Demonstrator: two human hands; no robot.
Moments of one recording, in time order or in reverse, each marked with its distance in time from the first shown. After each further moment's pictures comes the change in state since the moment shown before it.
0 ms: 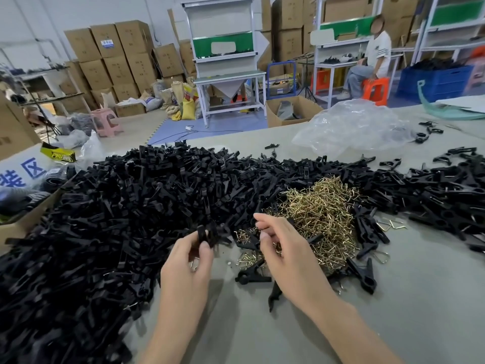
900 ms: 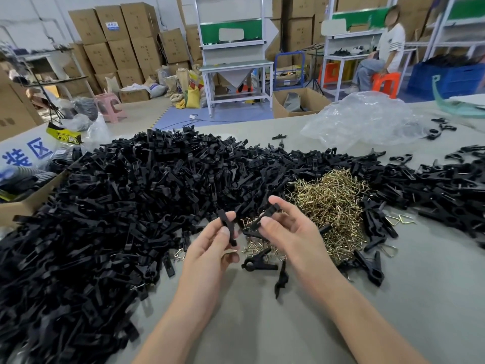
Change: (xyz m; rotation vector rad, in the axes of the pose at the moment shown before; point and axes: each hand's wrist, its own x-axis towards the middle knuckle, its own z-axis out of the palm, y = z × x) left_hand -0.008 0.030 0.006 -0.798 -0.246 -0.408; right_hand 0.012 -0.002 0.010 0.870 0.009 0.425
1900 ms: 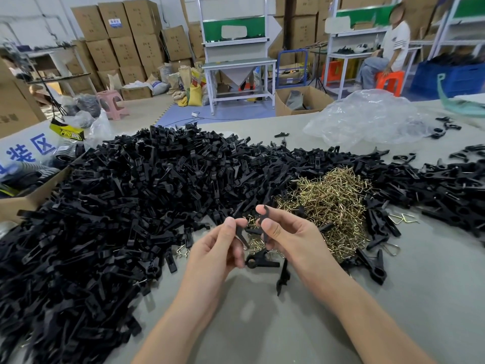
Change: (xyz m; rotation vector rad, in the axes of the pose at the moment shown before) left_hand 0.000 -0.004 -0.004 0.075 -0.103 0.013; right_hand -0.010 -0.012 0.004 -0.033 -0.131 0.066
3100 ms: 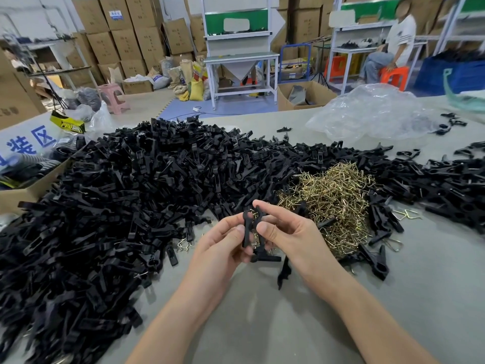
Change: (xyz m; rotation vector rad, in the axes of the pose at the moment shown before) left_hand -0.001 0.004 0.003 -0.147 -0.081 -0.086; right_hand -0.004 0.001 0.001 -0.127 -0.069 -0.047
